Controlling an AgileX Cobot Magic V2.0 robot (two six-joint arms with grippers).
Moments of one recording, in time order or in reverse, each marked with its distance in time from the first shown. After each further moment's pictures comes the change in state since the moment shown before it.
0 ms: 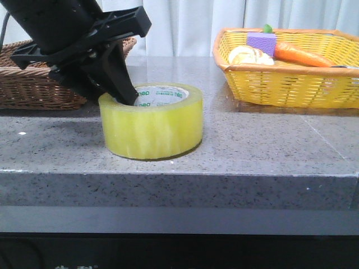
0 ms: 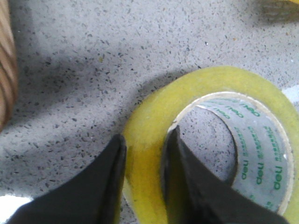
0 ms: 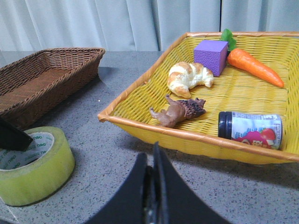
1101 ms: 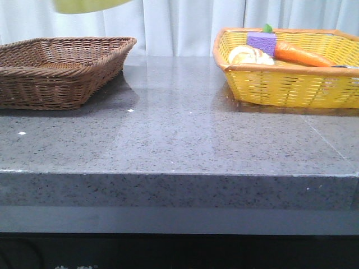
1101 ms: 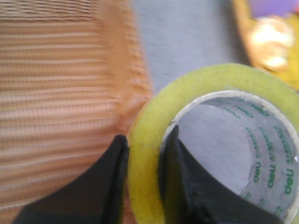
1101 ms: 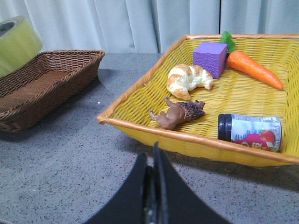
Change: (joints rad) left arm 0.311 -0.045 -0.385 0.138 0.153 0.000; right arm 0.000 0.000 0.000 0.000 -0.008 0.000
